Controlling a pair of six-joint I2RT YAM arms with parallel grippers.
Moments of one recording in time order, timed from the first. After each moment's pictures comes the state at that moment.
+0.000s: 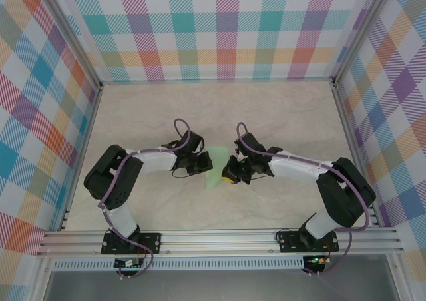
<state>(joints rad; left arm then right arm) -0.61 1.76 0.89 -0.16 0.32 -0.82 0.72 1.54 0.84 -0.33 -0.49 1.14</state>
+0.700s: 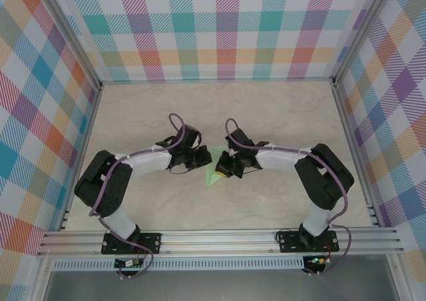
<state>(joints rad) -0.58 1.67 0.91 -0.19 0.30 -0.82 0.73 1.75 0.97 -0.26 -0.43 1.09</state>
